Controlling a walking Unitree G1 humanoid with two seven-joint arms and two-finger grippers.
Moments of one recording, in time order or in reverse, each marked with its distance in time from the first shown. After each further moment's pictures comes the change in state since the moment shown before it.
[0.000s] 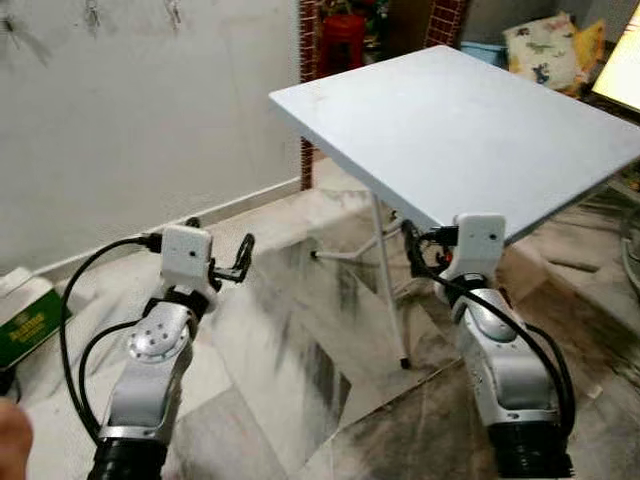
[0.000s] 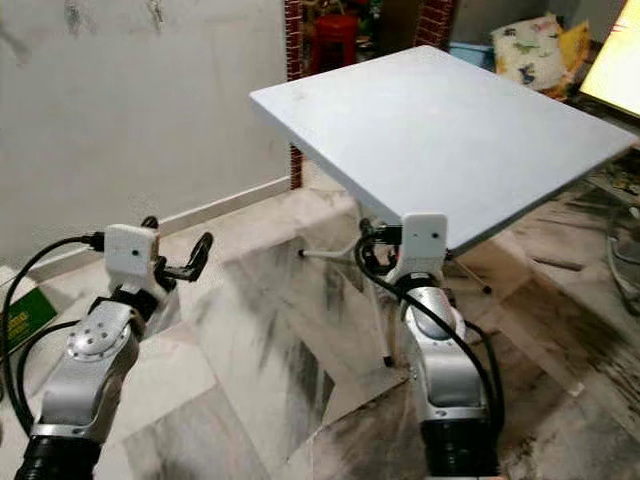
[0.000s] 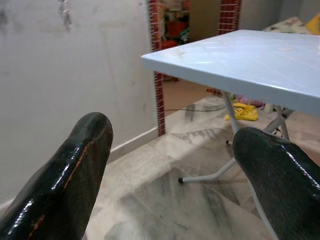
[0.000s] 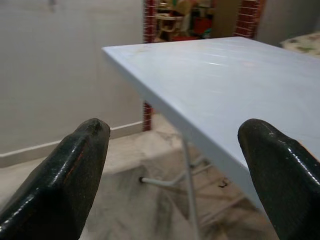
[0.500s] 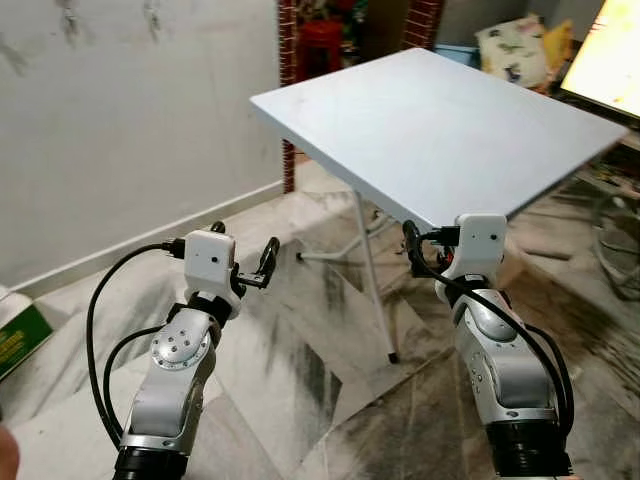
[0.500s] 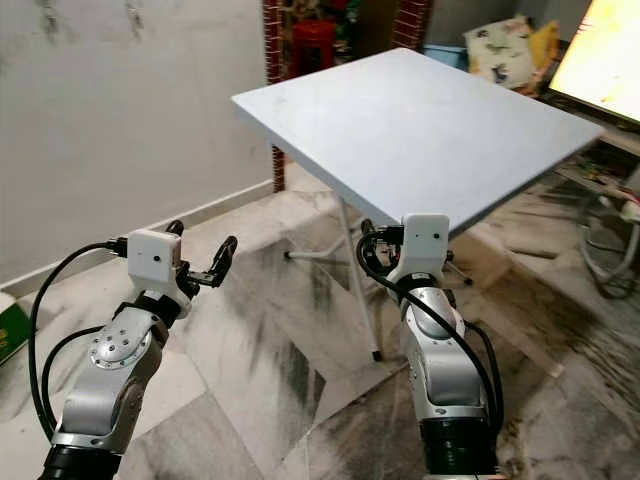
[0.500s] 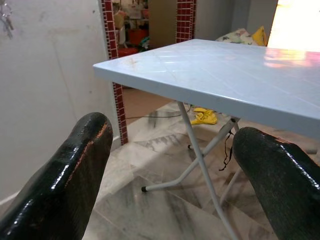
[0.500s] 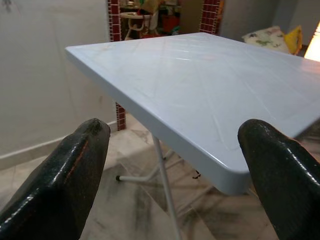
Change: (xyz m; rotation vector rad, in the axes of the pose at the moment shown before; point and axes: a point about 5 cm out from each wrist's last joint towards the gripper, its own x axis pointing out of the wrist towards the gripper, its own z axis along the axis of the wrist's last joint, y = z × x) left arm -0.002 -0.020 0.002 -0.040 -0.020 -0.035; right arm 0.001 -0.004 -0.002 -0.003 0.013 -0.020
